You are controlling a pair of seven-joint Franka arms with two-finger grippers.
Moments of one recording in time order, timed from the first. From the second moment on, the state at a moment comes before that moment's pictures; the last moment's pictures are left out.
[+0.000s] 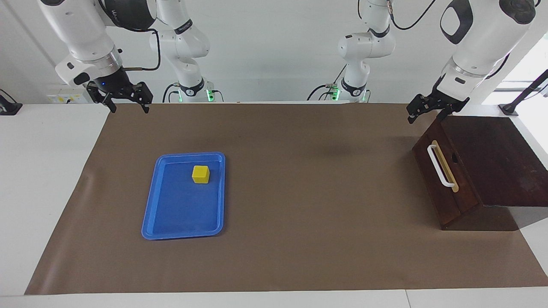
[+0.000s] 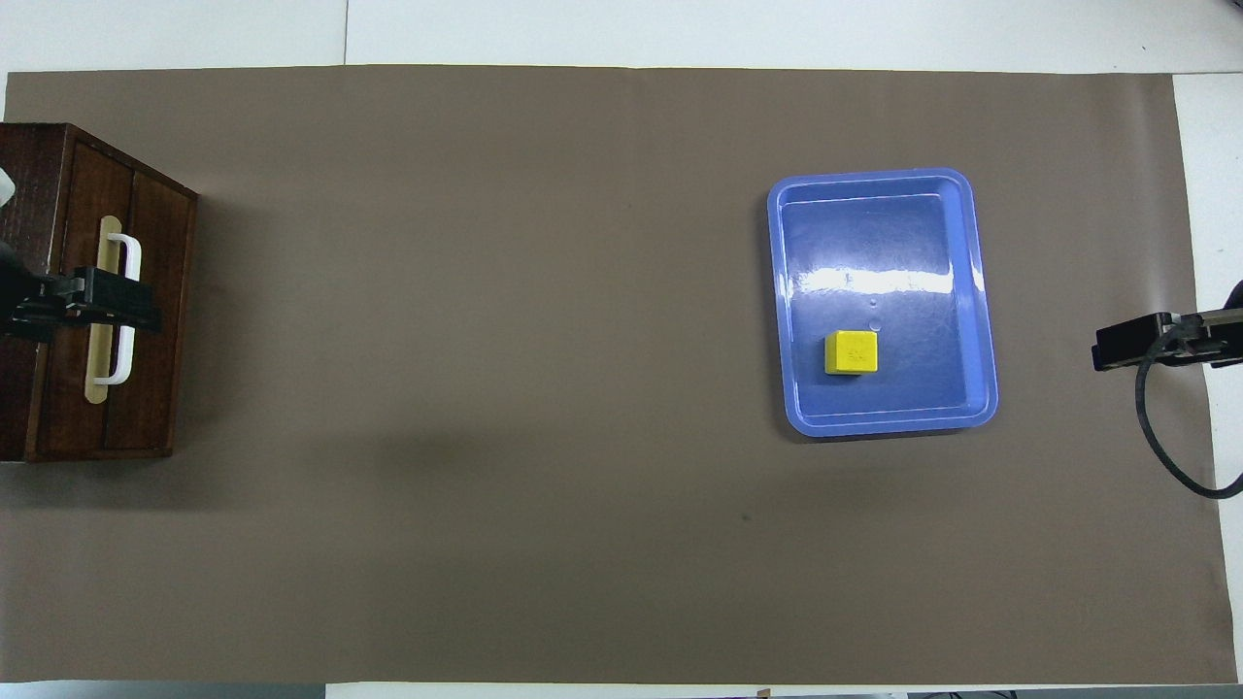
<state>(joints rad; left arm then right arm) 0.02 -0.04 -0.06 -1.68 -0.02 1.59 -0.04 -0.08 -0.12 0.04 -1.76 -0.04 1.57 -0.03</state>
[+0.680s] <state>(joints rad) 0.02 -0.04 -0.06 -1.68 -0.02 1.59 -0.04 -0.08 -0.12 0.04 -1.77 -0.04 1.57 -0.15</state>
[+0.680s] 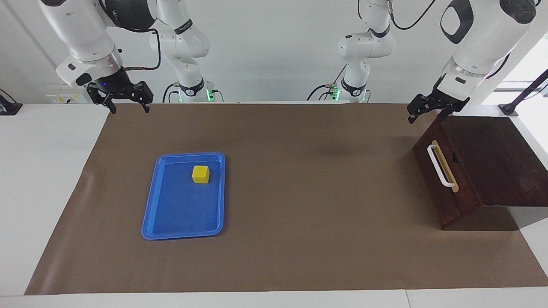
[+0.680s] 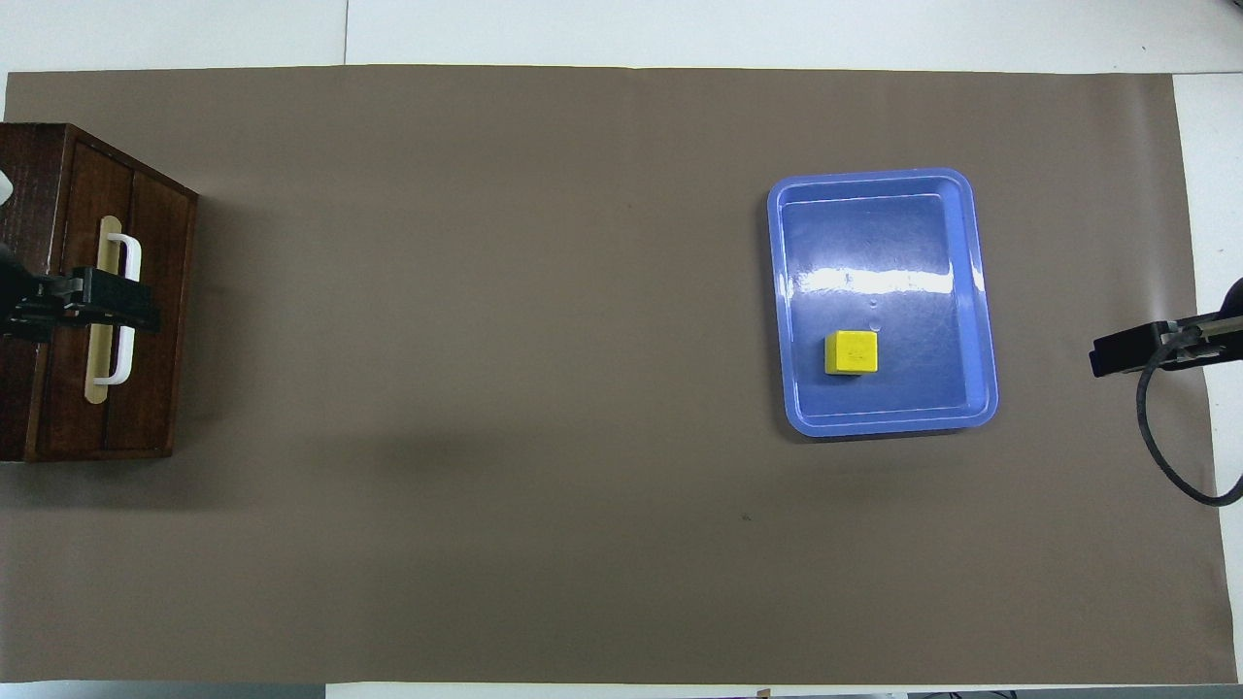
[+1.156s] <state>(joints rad) 0.01 -0.03 -0.08 -1.86 0.18 1.87 -0.04 -0.10 -0.17 0.04 -2.00 0.09 1.76 -0.59</state>
